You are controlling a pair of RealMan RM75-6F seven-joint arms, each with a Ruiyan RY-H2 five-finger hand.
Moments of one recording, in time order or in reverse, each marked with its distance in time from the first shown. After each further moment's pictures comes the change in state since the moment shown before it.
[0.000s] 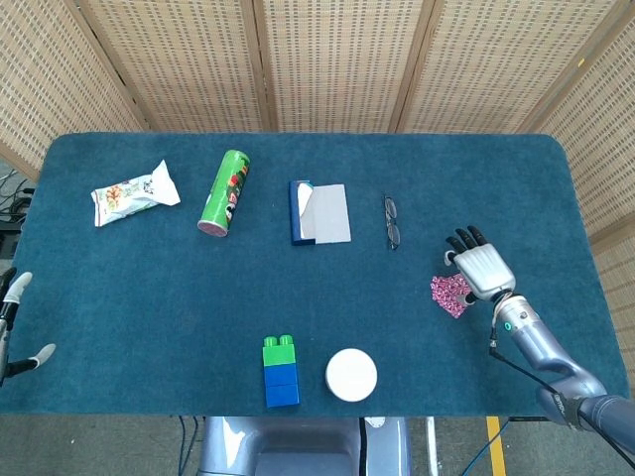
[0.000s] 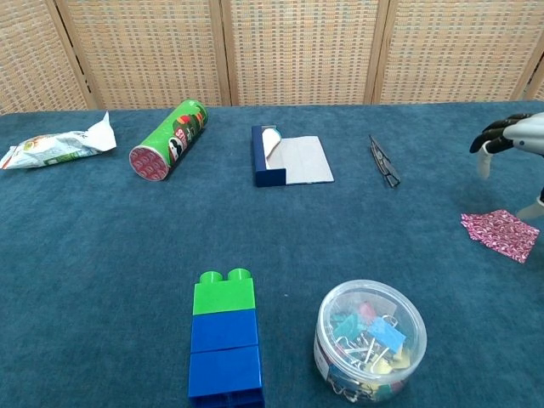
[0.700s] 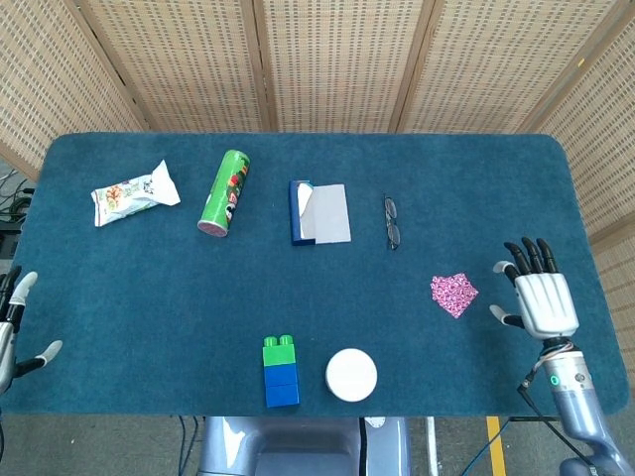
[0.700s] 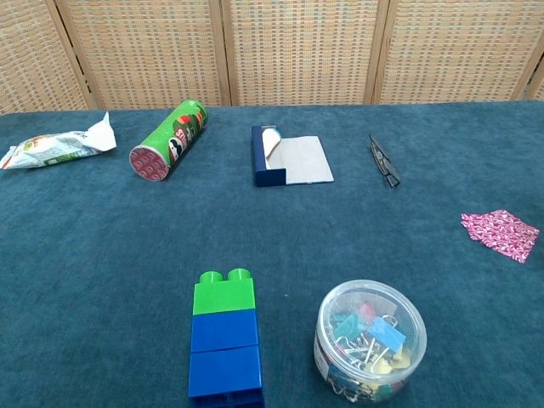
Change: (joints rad) left arm 0.011 -0.100 0.000 0.111 0.078 0.080 -0.013; right arm -0.302 0.121 0.021 -0.347 0.030 0.488 -0.111
